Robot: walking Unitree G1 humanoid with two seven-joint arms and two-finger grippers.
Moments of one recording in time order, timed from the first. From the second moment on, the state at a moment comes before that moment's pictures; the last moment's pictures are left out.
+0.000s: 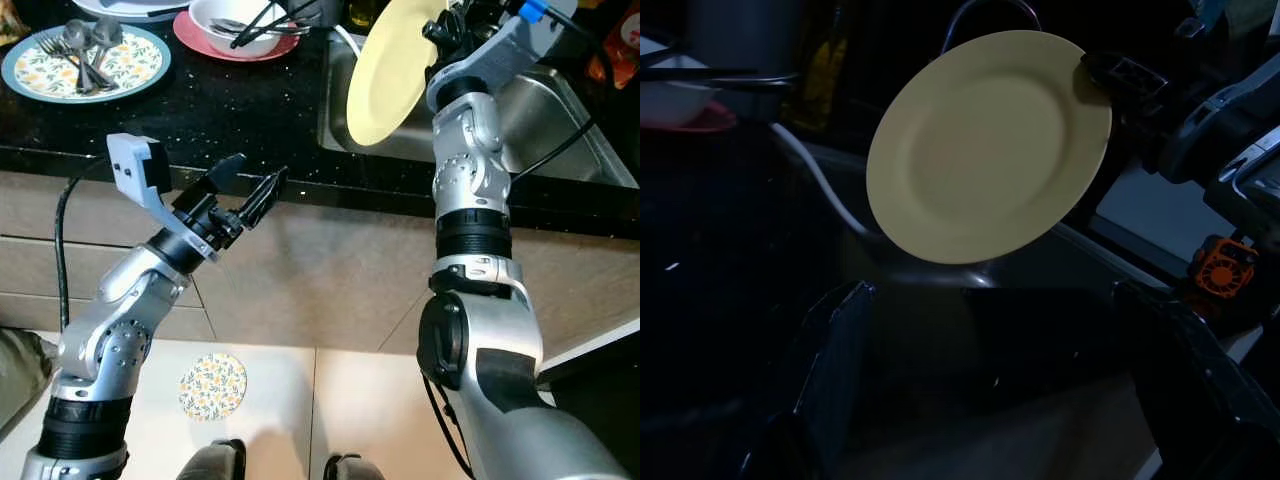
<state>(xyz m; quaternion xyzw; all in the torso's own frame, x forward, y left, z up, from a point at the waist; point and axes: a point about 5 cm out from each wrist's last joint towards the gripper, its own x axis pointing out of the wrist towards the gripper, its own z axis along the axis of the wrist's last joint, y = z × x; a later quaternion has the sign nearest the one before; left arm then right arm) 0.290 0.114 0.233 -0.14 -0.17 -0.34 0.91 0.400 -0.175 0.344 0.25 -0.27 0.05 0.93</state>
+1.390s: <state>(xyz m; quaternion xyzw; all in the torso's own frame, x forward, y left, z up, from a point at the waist) 0.285 0.102 0.247 -0.10 -0.19 -0.39 0.90 0.396 -0.186 0.353 0.20 -0.29 0.05 0.93</state>
